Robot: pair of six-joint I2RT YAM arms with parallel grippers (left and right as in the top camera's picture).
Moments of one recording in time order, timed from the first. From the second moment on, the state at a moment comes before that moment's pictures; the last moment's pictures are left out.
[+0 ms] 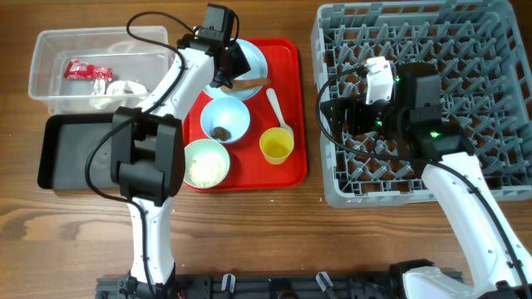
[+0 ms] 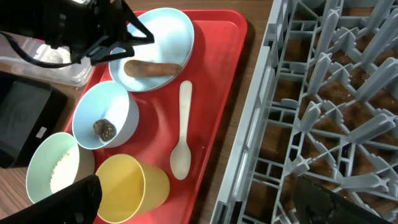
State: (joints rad) left arm -0.27 2.25 1.81 -0.66 0.06 -0.69; right arm 0.16 1.32 1.01 -0.47 -0.39 0.08
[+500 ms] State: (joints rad) left arm -0.29 2.20 1.85 -0.78 0.12 -0.09; right arm 0.16 1.32 1.01 -0.47 -0.39 0.08
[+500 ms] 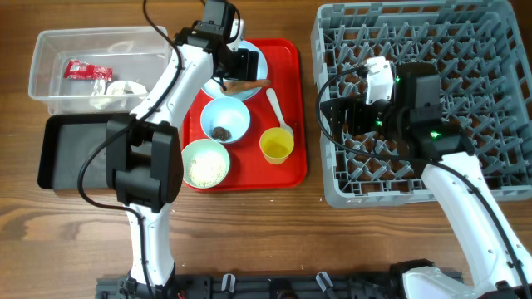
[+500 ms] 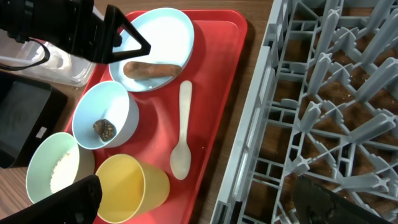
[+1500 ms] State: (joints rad) left arm -0.29 2.26 1.81 -0.67 0.03 0.22; right arm 0.16 1.32 1.01 -0.47 -0.39 0.08
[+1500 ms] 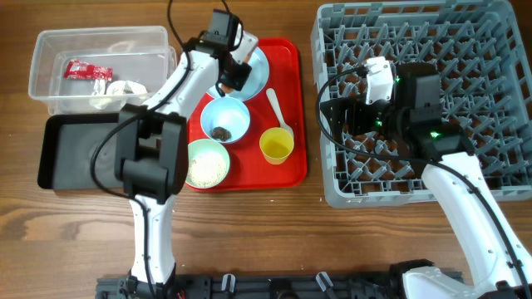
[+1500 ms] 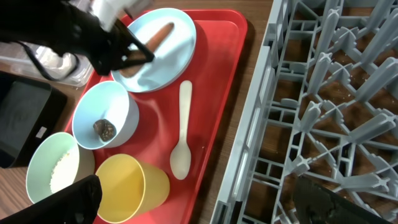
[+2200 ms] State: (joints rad) left arm 0.14 1.60 1.51 -1.28 -0.51 -1.26; right arm 0.16 1.32 1.01 -0.47 -0.39 0.08
